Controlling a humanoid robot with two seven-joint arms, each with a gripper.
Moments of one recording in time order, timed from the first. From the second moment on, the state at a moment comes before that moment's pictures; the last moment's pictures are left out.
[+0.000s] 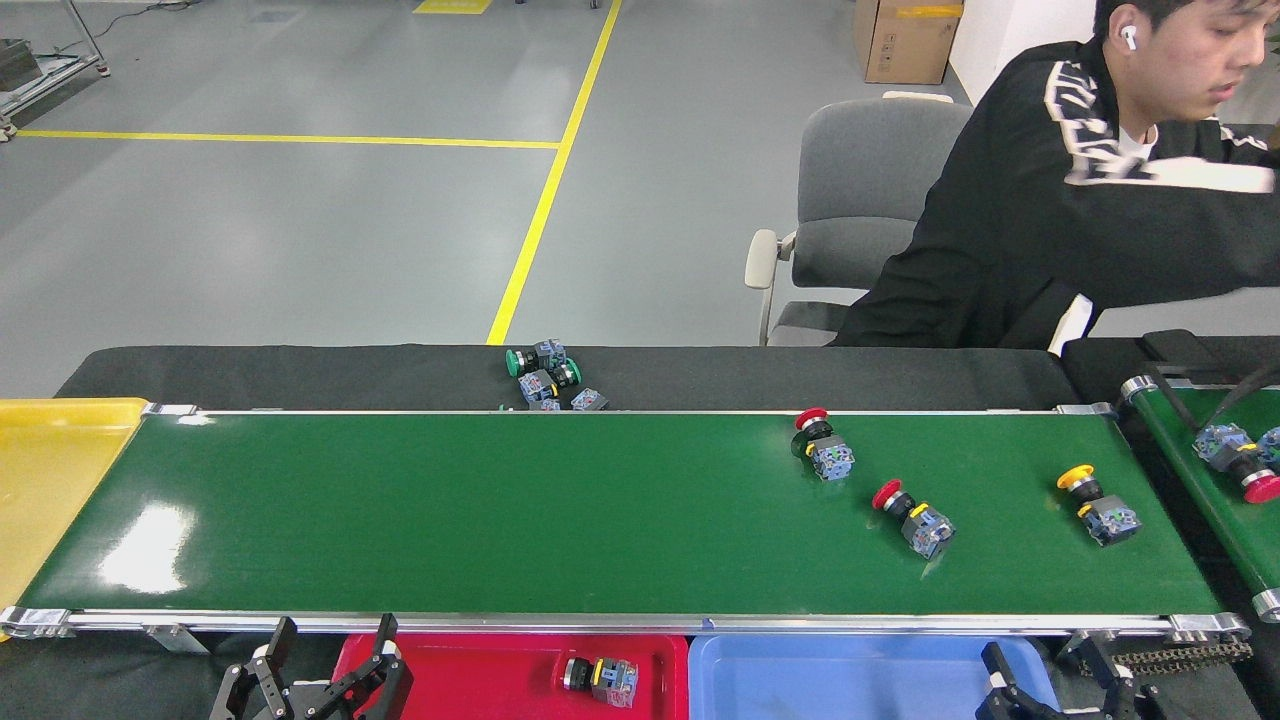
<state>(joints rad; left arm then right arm) 0.29 0.00 0.13 -1.76 -1.49 -0.12 -0.02 0.36 -0.06 -0.19 -1.76 1.19 -0.25 -0.04</state>
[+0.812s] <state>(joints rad) 0.26 0.00 0.12 -1.76 -1.49 -0.13 -0.02 -0.10 0.04 0.16 -1.43 1.40 0.08 0.14</state>
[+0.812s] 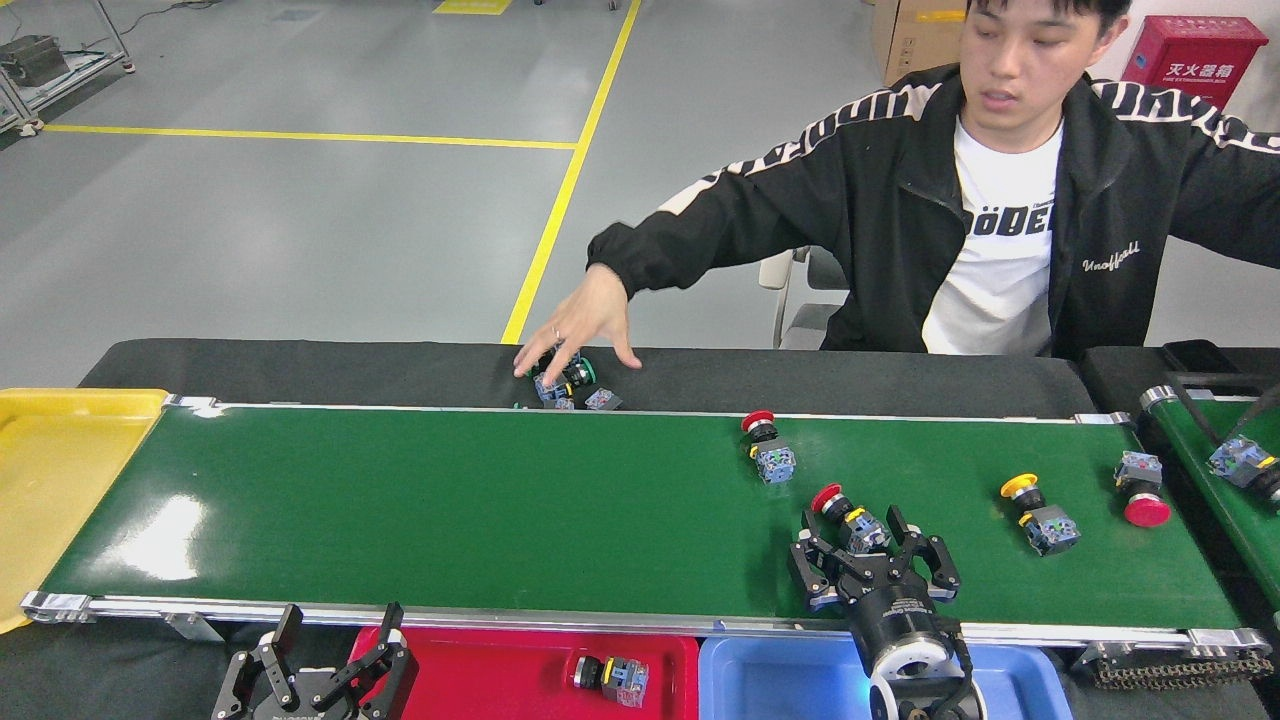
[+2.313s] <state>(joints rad) -0.06 -0.01 -0.11 -1.50 -1.66 -0.19 -0.07 0.13 0.13 -0.16 -1.76 1.30 -0.28 0.12</state>
